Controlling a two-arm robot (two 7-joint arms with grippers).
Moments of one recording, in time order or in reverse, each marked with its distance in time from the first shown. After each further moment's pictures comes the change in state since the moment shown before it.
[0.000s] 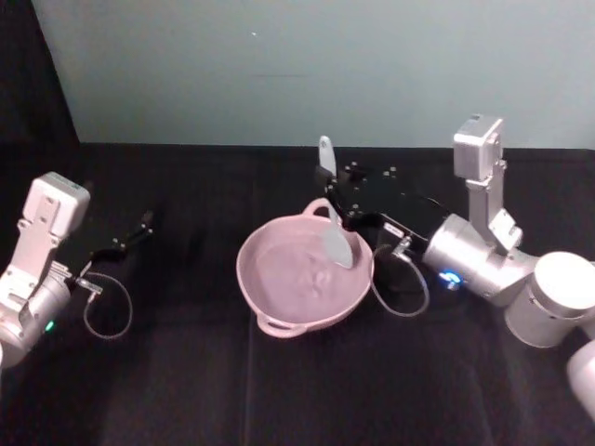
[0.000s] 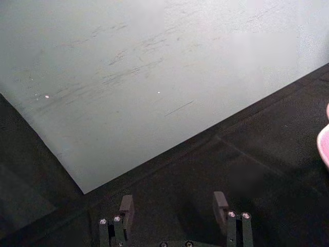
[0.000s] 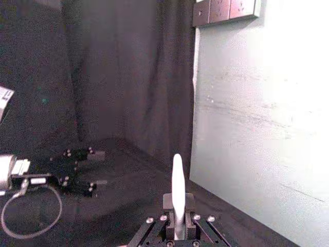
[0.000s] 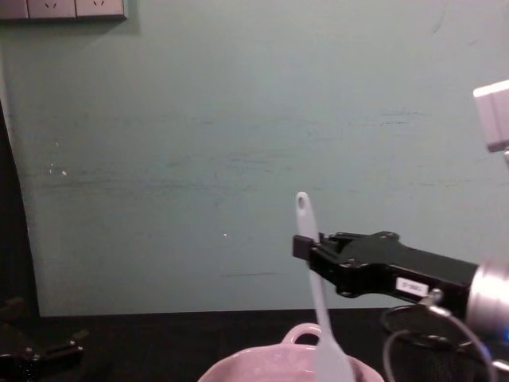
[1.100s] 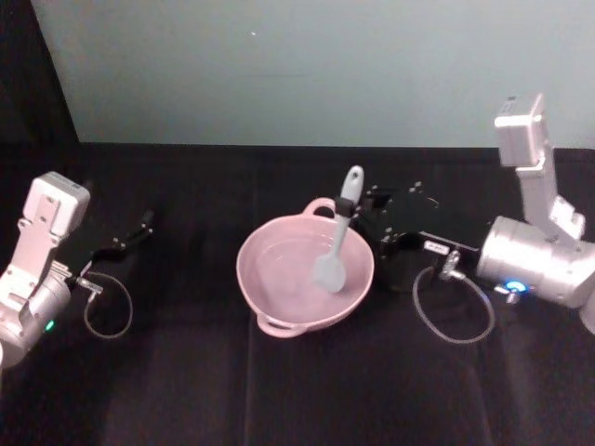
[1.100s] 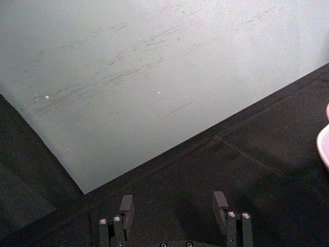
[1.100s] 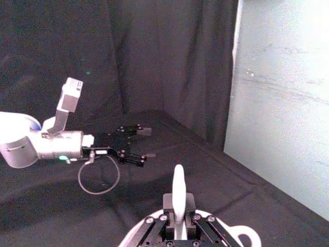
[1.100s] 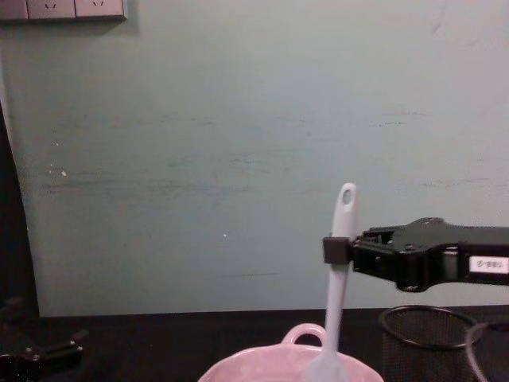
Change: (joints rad) left arm 0.000 0.000 0.000 0.000 0.000 0.000 0.000; right arm -0.066 0.244 -0.008 -0.326 0.121 0.292 0.074
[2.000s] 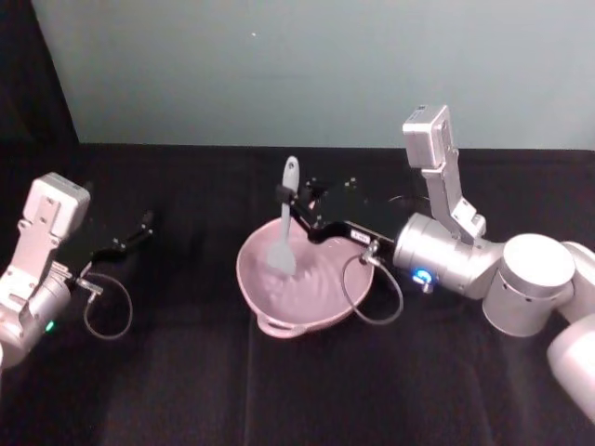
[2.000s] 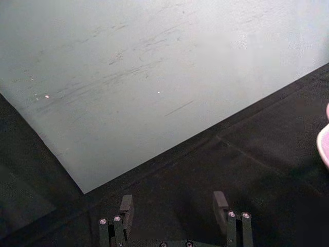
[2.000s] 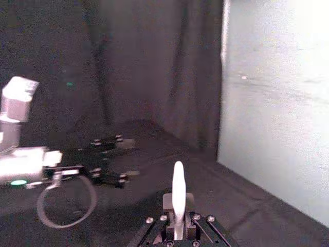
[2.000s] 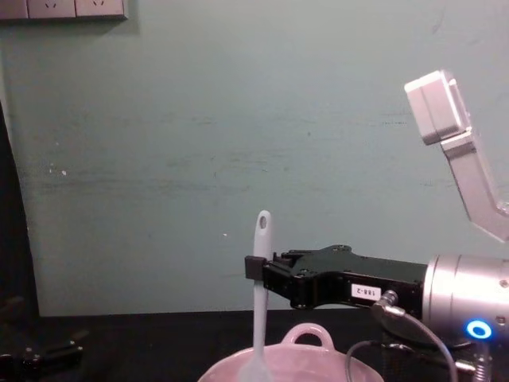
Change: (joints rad) left arm 0.000 0.000 0.000 0.000 0.000 0.000 0.000; right arm 0.132 -0.227 -0.111 0.295 -0.068 -0.132 -0.082
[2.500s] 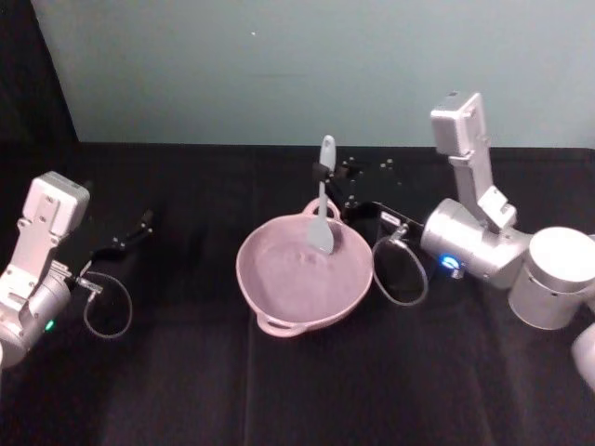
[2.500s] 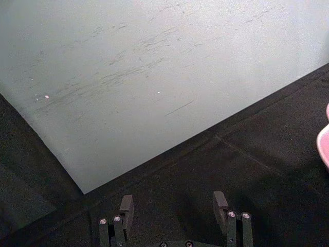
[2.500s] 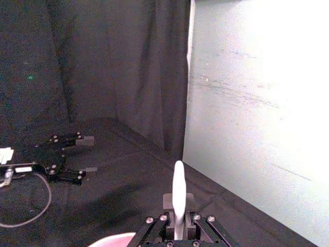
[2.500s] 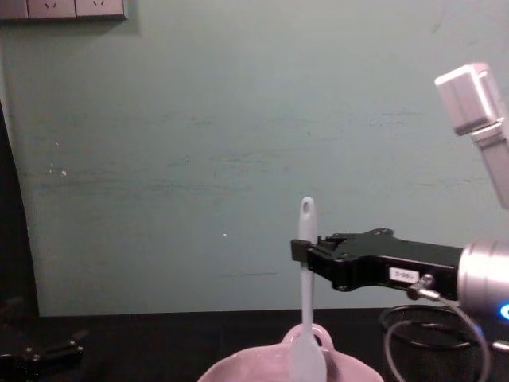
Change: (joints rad) left arm 0.000 0.000 0.000 0.000 0.000 0.000 0.000; right arm -0.020 0.021 0.066 -0.019 -0.066 -0.005 -0.071
